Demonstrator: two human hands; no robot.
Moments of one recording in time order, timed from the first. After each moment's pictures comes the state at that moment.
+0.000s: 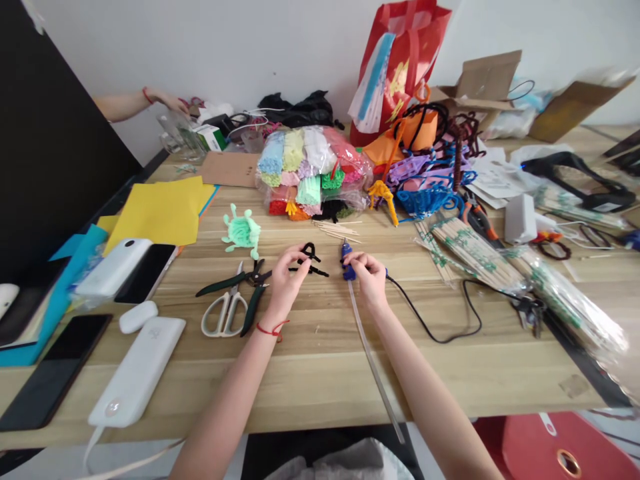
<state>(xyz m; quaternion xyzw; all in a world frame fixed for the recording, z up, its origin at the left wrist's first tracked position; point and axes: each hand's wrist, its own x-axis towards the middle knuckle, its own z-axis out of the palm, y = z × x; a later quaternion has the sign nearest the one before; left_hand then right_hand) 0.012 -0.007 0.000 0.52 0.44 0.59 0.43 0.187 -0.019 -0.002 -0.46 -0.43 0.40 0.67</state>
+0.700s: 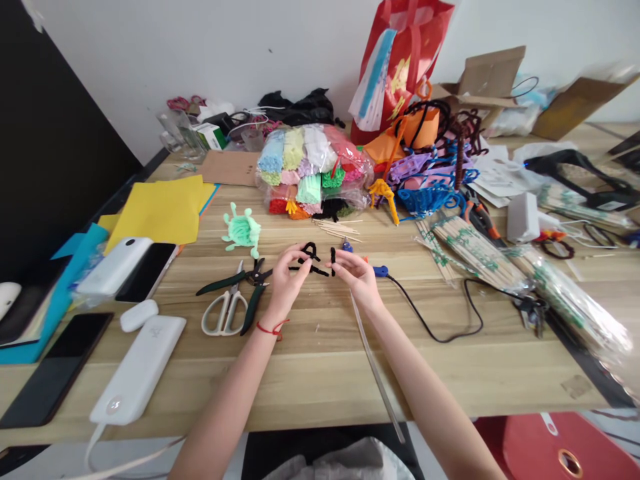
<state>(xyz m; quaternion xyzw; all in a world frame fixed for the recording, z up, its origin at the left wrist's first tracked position) 0.010 -0.009 -0.001 0.57 0.44 0.57 0.40 0.173 -0.030 0.011 -0.40 -0.44 0.53 0.60</state>
